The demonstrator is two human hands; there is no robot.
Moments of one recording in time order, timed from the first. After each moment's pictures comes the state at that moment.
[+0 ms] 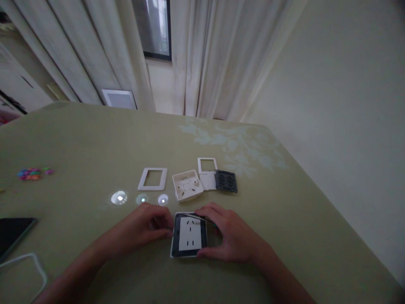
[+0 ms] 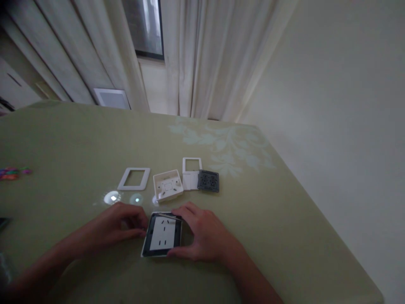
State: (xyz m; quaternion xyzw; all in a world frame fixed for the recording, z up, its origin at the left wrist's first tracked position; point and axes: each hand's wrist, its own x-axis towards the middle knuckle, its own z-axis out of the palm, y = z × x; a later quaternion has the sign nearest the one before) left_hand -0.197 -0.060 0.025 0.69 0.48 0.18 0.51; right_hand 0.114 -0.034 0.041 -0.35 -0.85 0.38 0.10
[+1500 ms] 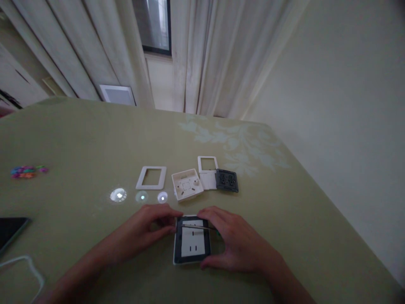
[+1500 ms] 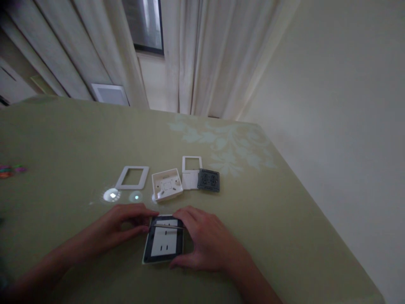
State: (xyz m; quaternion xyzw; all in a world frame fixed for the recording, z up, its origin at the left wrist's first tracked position) left_hand -0.191 -0.067 0.015 0.69 0.45 0.24 0.51; right_hand 0.118 -0.041 0.052 -0.35 -0.86 0.37 0.06
